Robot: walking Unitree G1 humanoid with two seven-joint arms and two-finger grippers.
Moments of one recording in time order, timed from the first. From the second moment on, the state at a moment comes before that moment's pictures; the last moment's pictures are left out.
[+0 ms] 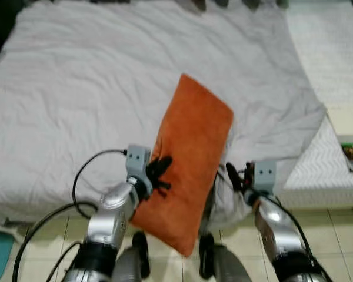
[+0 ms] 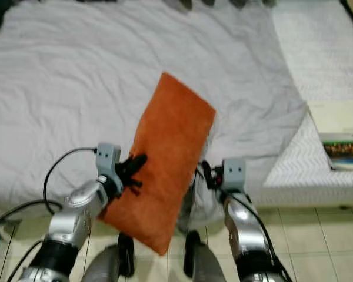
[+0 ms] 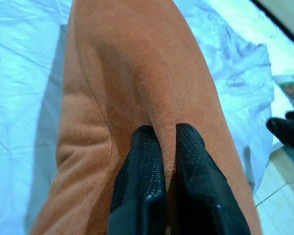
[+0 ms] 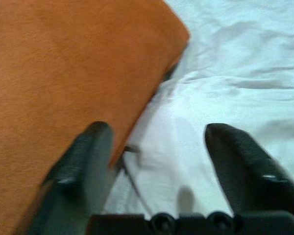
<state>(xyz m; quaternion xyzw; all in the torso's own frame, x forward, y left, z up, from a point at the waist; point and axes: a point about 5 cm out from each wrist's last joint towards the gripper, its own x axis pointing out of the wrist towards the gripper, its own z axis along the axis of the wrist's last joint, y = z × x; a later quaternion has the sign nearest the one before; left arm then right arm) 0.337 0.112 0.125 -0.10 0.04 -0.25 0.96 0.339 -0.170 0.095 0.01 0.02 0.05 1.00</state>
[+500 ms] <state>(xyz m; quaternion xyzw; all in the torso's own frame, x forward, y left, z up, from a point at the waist) 0.353 0.099 0.188 -0.23 -0.03 -0.26 0.94 0.323 -0.147 0.067 0.33 0.09 0.12 0.93</state>
